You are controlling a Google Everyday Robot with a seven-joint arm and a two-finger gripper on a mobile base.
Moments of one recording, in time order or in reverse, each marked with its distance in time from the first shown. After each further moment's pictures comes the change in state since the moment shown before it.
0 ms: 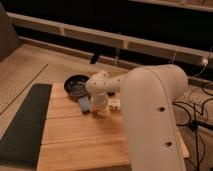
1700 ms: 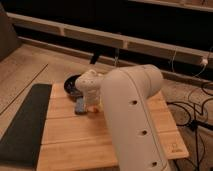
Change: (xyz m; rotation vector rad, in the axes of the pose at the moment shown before) arm -0.014 0.049 0.012 0.074 -0.006 -0.271
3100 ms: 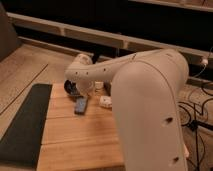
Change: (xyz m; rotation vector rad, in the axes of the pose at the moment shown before) arm -0.008 0.007 -0.150 -0.038 -0.281 0.054
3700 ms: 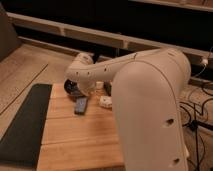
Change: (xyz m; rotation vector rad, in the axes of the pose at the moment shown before) arm -0.024 -0.016 0.007 0.039 -0.055 0.019
